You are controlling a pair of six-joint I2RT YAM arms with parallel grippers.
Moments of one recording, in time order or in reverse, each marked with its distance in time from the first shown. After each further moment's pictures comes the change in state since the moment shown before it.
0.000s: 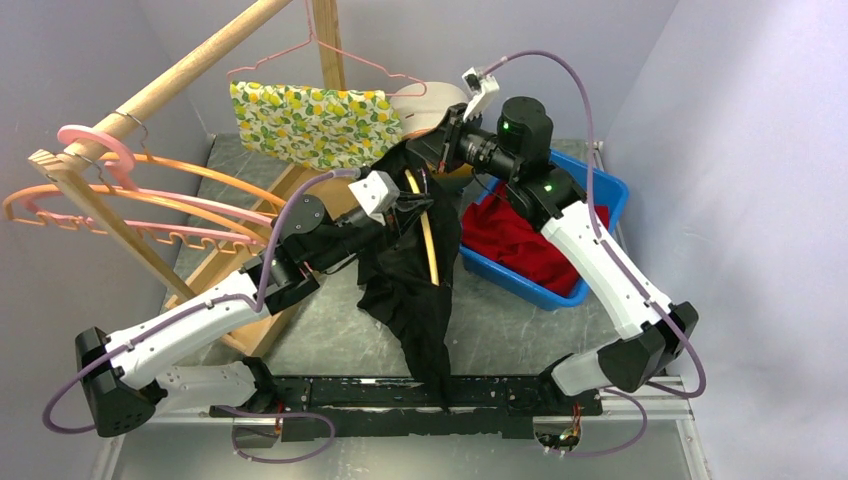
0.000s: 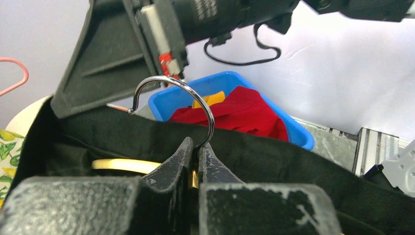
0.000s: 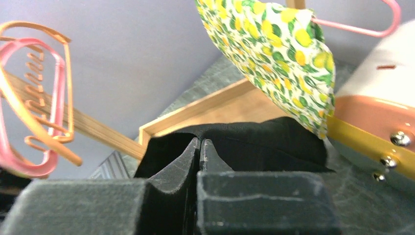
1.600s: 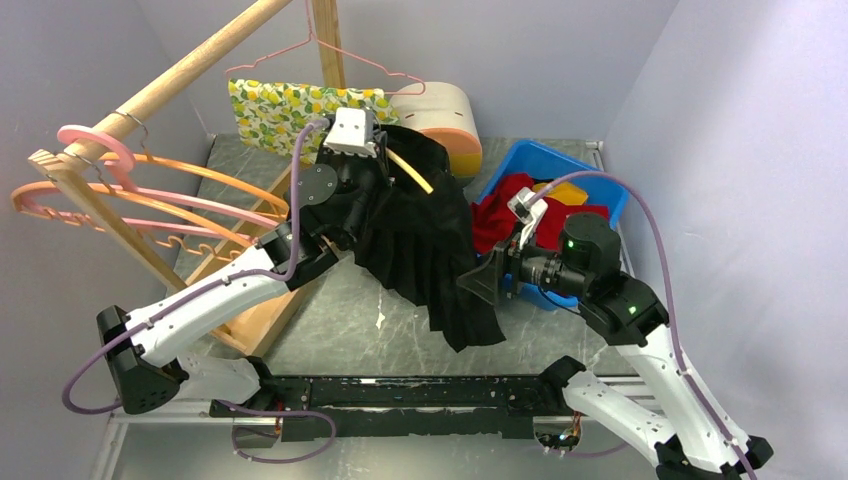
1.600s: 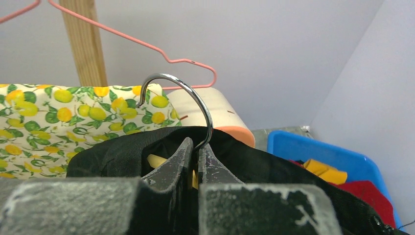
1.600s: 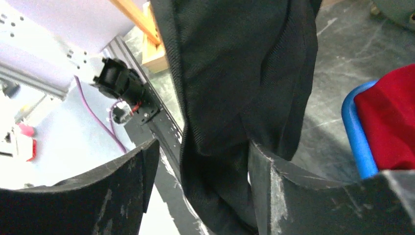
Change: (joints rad) left arm -0.006 0.163 0.230 0.016 -0.760 -0.046; right arm 0.020 -0.696 -0.503 -0.446 -0.122 -0.164
